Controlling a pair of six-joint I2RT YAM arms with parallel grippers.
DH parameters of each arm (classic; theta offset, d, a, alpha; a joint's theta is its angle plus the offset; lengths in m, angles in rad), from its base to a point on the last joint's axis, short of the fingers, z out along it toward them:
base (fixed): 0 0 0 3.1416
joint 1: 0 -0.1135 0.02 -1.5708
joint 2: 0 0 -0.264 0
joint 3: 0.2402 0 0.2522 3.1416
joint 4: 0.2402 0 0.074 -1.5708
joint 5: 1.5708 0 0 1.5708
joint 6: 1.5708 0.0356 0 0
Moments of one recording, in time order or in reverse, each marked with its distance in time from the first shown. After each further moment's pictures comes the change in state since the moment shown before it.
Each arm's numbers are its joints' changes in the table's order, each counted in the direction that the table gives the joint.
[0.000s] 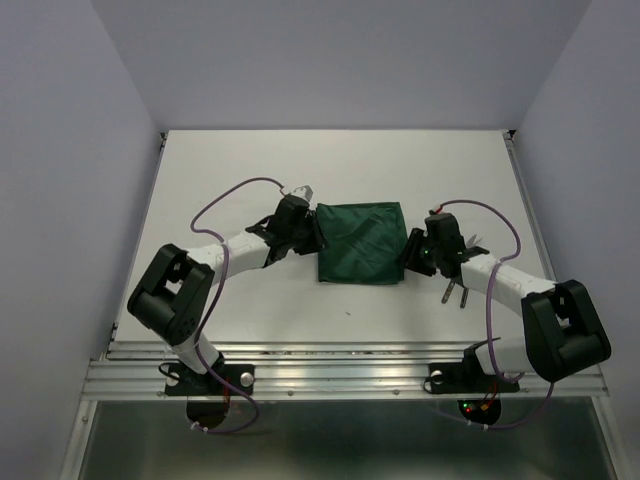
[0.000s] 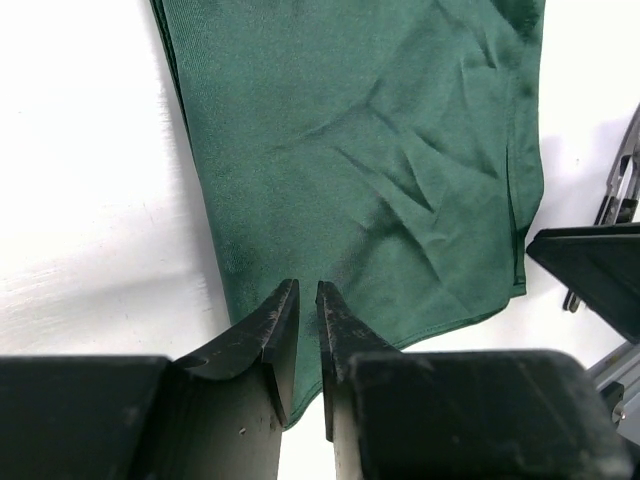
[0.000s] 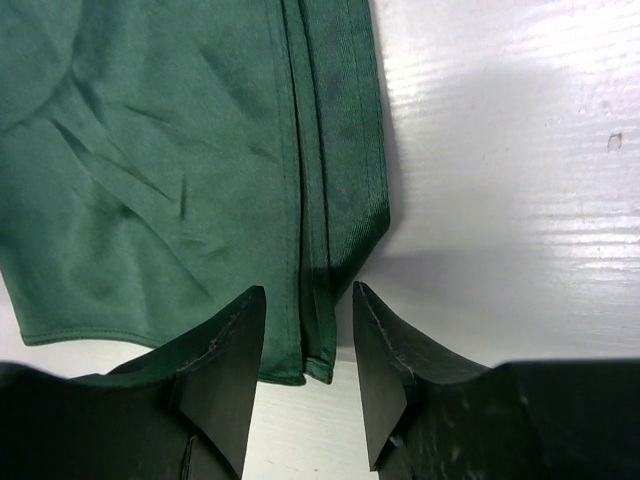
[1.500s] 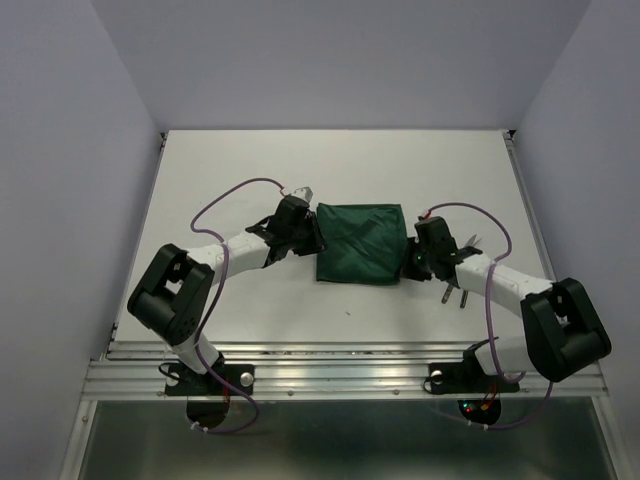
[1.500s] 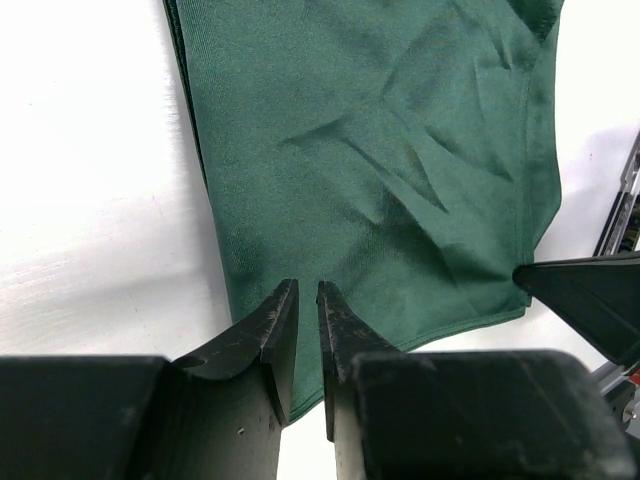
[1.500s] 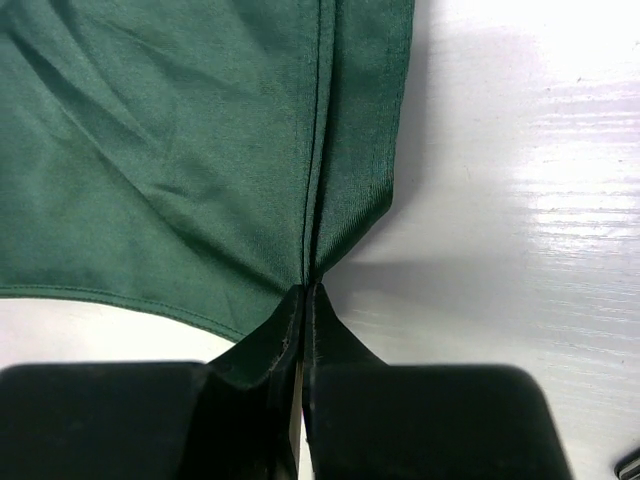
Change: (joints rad) left arm 0.000 0.006 0.000 0.019 -0.006 0.012; right arm -0.081 -0.011 0.003 0.076 0.006 -0.014
